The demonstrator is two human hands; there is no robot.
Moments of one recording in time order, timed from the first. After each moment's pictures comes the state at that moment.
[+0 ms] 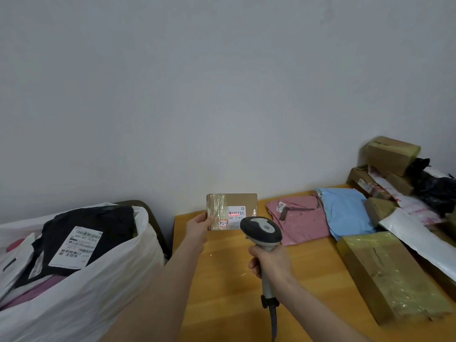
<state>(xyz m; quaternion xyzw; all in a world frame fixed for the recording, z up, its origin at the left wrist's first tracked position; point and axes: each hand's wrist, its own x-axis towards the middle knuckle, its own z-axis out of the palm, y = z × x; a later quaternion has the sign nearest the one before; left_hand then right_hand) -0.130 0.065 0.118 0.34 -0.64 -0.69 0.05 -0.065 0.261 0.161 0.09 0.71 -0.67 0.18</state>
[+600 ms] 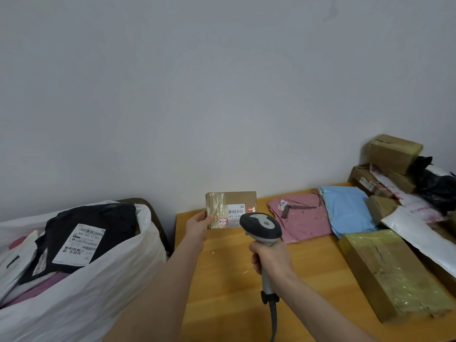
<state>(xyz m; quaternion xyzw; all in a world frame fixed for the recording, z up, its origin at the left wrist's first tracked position) -0.128 0.057 0.117 0.33 -0.63 -0.70 0.06 -0.066 0.252 0.166 0.11 0.71 -0.67 0.19</state>
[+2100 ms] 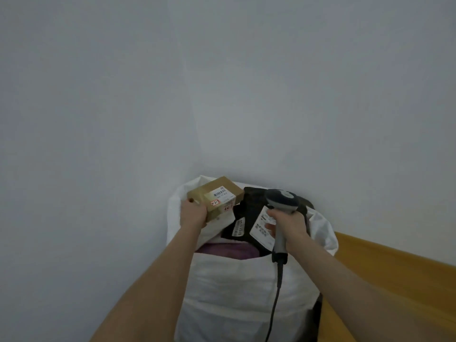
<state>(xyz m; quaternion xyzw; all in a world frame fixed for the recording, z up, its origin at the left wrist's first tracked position) 0.101 -0.330 0.179 0.57 -0.61 -0.46 0.30 -0.035 -0.145 0.190 -0.05 0.67 -0.66 0.33</state>
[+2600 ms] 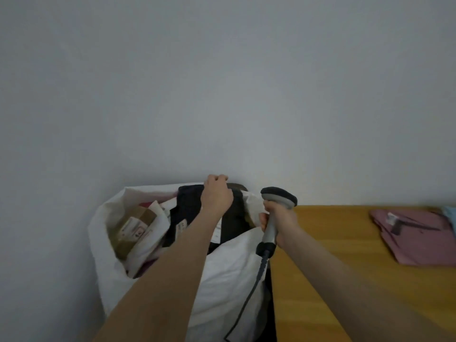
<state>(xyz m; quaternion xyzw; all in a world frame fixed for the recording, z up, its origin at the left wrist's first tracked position) -0.036 -0.232 0.204 0.27 -0.93 -0.21 0.12 -0.053 -0.066 0.193 0.12 0.59 -0.74 0.29</state>
